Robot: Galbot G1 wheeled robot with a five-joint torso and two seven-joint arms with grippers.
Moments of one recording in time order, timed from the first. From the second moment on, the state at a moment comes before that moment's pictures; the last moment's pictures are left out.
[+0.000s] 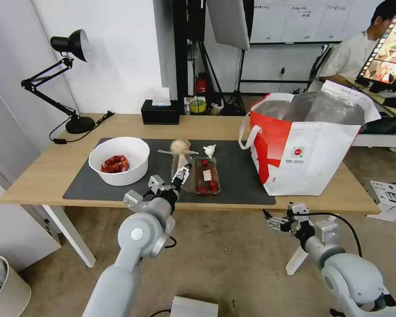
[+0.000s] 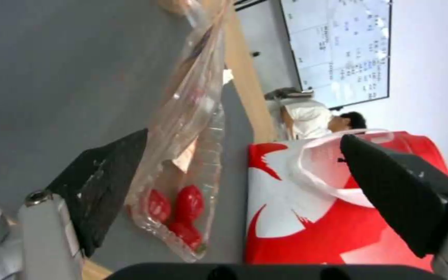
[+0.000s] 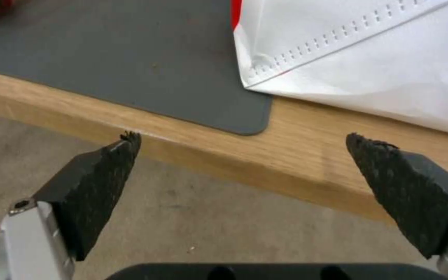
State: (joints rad) left arm 1.07 -1.40 -0.23 -2.07 -1.47 0.18 -0.65; right arm -1.46 1.08 0.58 2.10 0.34 -0.50 -0.05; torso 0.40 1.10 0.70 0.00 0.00
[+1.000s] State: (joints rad) left arm 1.02 -1.47 -0.16 -2.03 -1.40 0.19 -0.59; right arm -1.48 1.08 0.61 2.13 0.37 -0.45 -0.06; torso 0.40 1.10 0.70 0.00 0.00
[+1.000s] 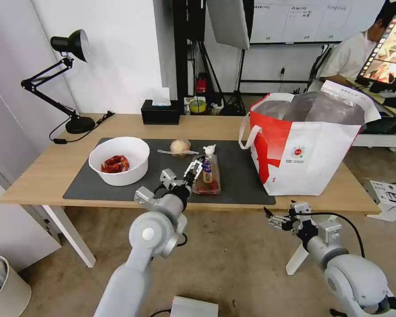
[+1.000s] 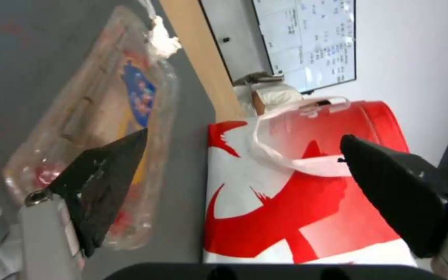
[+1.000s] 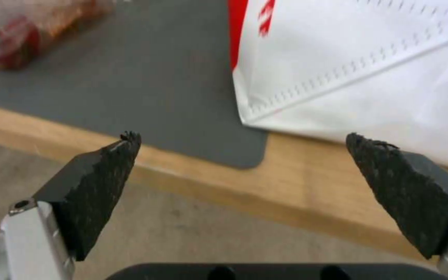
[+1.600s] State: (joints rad) left arm 0.93 -1.17 -0.04 -1.89 -0.60 0.16 -0.18; right arm -1.45 1.08 0.60 2.10 0.49 -0.32 -0.06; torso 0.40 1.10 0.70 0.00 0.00
